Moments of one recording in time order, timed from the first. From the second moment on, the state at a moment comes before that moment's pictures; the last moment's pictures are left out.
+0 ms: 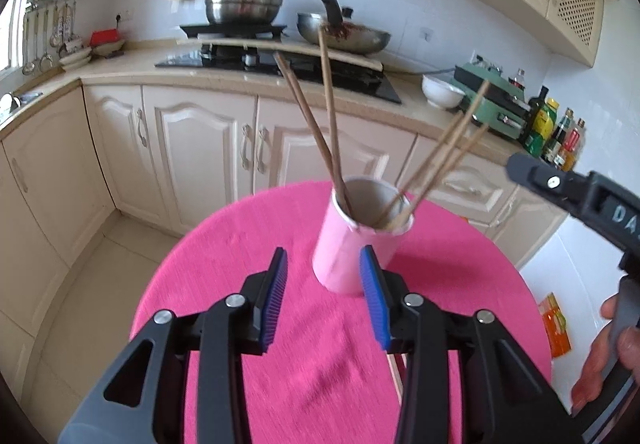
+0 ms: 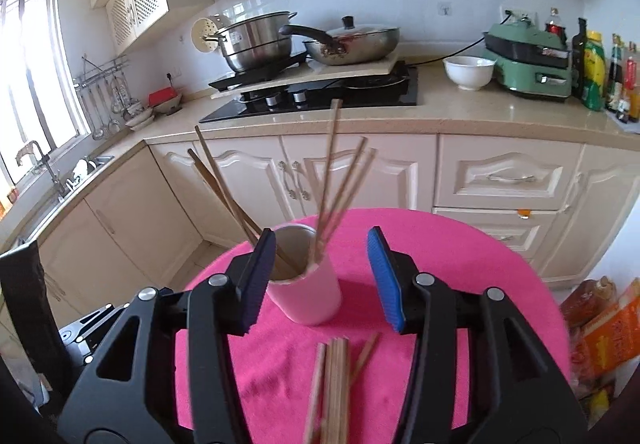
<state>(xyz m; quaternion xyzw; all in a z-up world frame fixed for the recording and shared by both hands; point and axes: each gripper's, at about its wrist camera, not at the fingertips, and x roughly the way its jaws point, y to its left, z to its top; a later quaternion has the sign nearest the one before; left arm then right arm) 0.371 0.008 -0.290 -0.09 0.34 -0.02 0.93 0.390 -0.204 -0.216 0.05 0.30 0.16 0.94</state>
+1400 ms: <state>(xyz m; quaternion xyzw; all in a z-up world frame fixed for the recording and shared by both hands) 0.410 -0.065 -0.408 -0.05 0.60 -0.05 0.80 0.358 -0.261 -0.332 0.07 0.48 0.10 0.87</state>
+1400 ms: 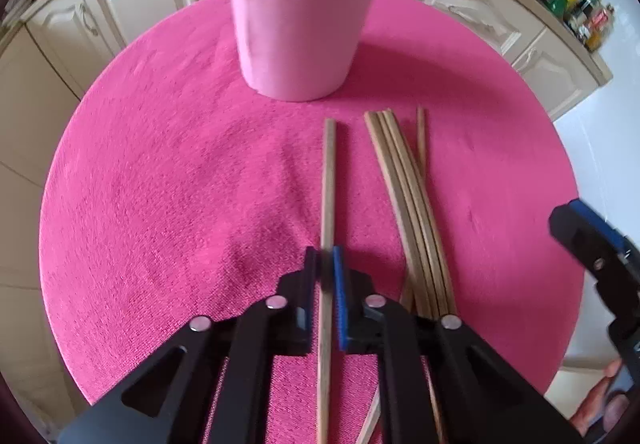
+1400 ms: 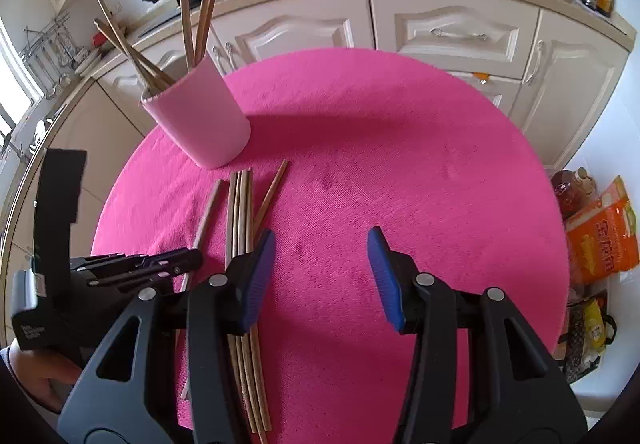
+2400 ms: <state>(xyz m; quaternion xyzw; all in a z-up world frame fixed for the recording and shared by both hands) 0.395 -0.010 -0.378 -0.12 0.55 -0.06 0.83 0.384 -0.202 -0.371 0.02 0.58 0.14 0.80</state>
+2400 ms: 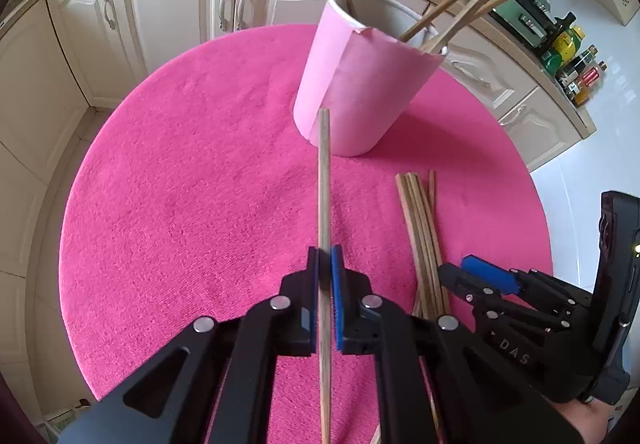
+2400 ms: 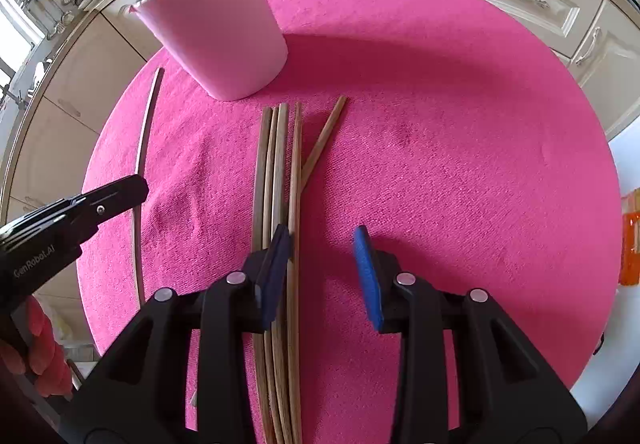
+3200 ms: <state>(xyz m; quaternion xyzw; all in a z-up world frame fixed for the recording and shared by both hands) 0.394 -0.017 -0.367 -0.10 0.54 -0.07 0.83 0.395 -0.209 -0.377 0.02 0.59 0.13 0.79</state>
